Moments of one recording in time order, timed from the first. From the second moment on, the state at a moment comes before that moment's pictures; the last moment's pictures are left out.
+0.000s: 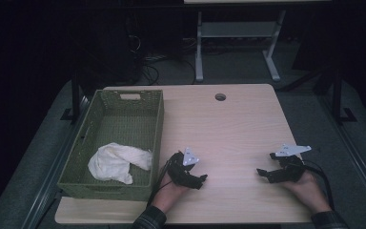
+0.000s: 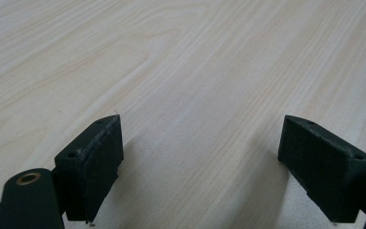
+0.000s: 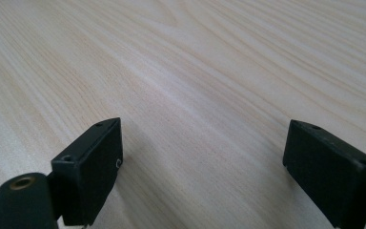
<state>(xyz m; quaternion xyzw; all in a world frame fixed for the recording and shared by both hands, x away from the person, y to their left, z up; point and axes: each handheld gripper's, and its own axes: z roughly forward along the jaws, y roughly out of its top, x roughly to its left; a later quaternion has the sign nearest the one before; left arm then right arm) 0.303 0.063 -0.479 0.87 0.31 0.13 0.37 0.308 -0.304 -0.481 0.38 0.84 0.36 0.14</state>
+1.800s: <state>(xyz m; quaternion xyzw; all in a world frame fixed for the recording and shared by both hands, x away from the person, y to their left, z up) 0.304 0.062 -0.410 0.86 0.31 0.14 0.39 0.310 -0.304 -0.483 0.37 0.84 0.37 0.14</state>
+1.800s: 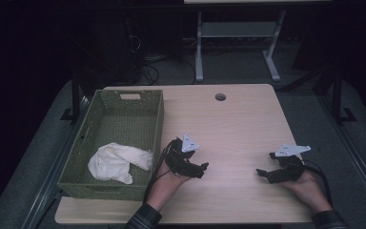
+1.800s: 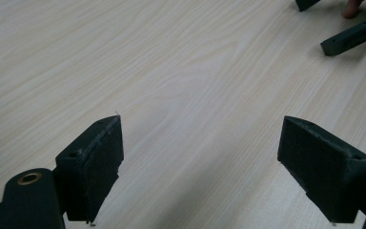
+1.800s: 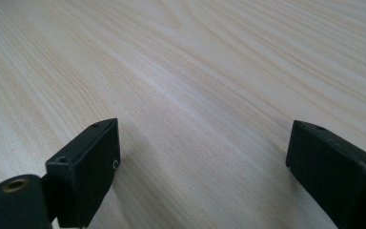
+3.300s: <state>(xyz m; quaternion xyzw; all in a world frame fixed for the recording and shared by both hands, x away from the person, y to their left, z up) 0.325 0.110 -0.331 0.86 0.25 0.12 0.43 0.309 -0.303 -0.483 0.37 0.85 0.36 0.14</state>
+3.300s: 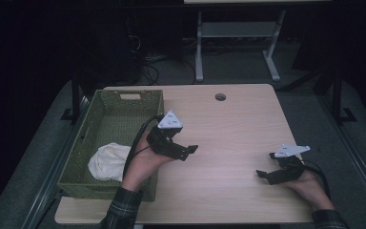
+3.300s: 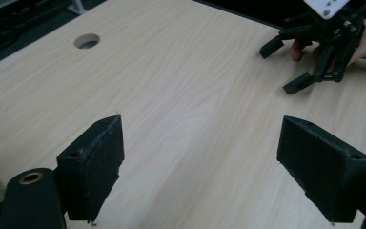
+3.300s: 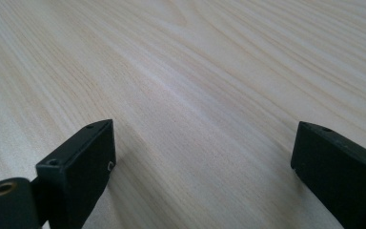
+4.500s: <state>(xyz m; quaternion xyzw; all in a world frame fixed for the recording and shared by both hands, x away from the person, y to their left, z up) 0.326 0.197 -0.325 0.84 0.32 0.15 0.40 0.310 -0.303 -0.483 0.37 0.85 0.36 0.14</state>
